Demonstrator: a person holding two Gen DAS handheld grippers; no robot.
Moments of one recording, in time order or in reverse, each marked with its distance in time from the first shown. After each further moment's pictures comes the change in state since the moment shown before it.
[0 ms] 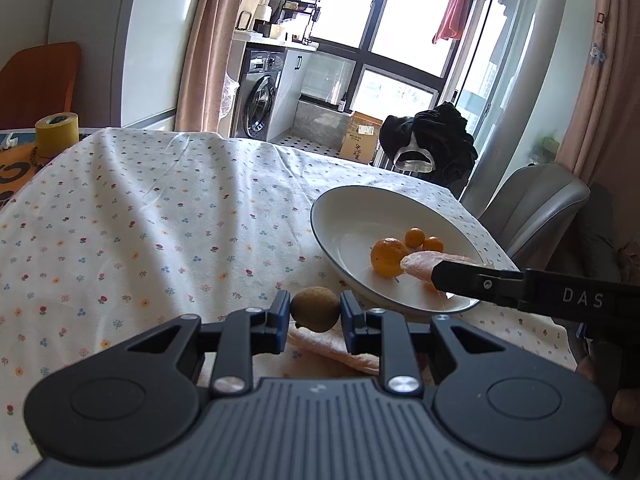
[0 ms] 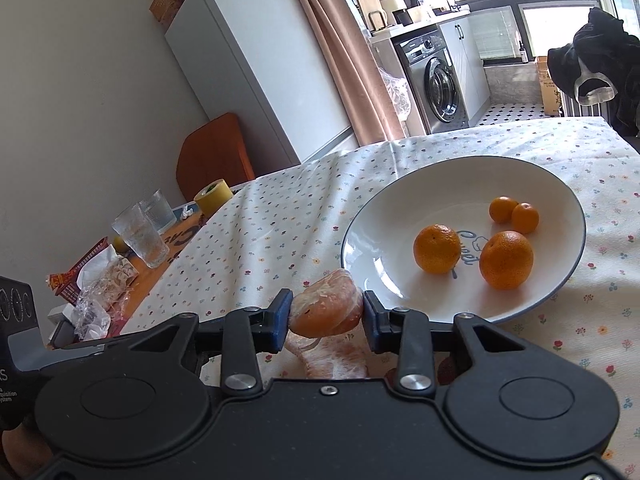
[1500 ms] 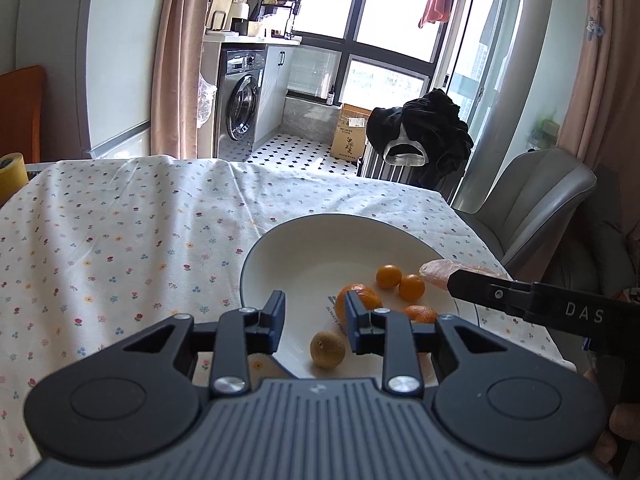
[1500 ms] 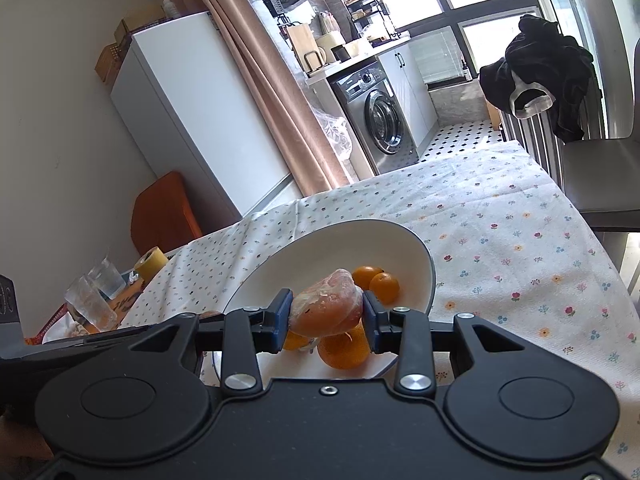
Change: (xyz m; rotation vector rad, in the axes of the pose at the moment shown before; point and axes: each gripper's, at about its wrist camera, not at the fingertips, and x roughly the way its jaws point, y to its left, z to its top) left arm 0.063 -0.050 0.042 0.065 0.020 0.012; right arm -0.020 -0.098 0.031 0.107 -0.117 -0.090
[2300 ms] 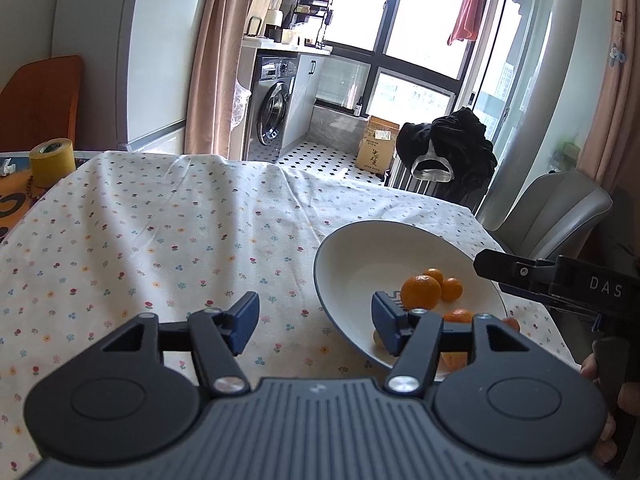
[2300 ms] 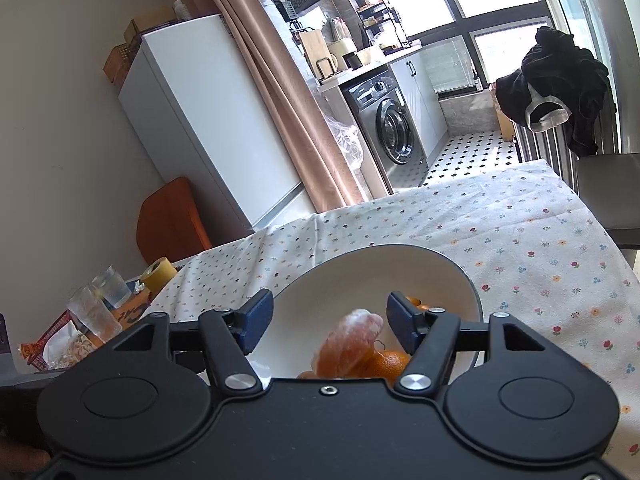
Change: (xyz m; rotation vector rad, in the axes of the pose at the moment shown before) left arm -0.033 0.039 -0.008 -0.063 -0.026 0.050; right arm 0.019 0.026 0.015 -0.026 -0.026 0.016
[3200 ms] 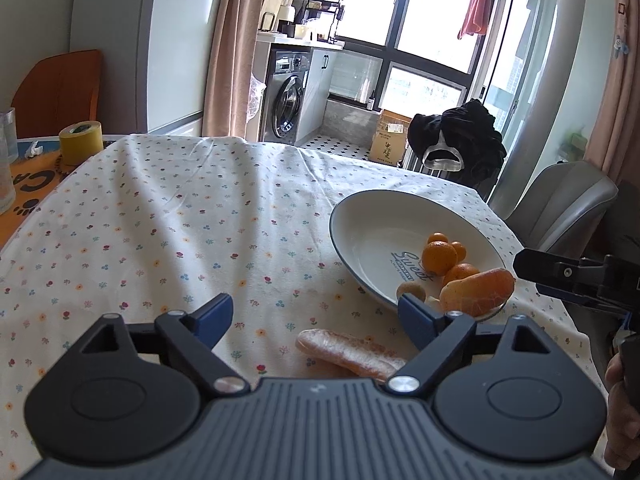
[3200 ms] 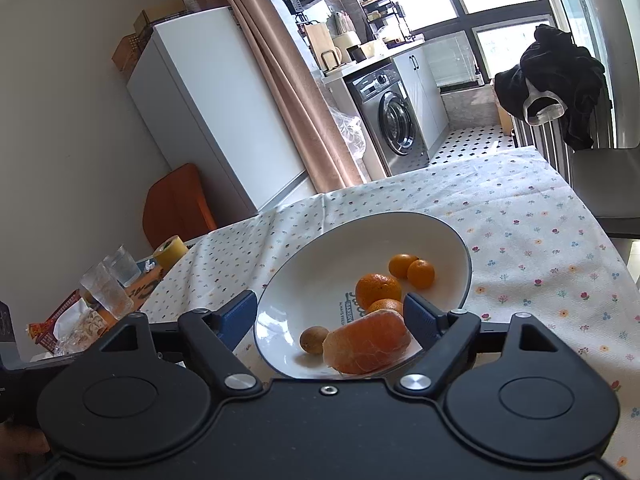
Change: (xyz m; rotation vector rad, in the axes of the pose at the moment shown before) left arm -0.032 0.003 -0.032 -0.006 0.018 0.045; right arm -0.039 0.010 -0.026 -0.015 0.029 0.000
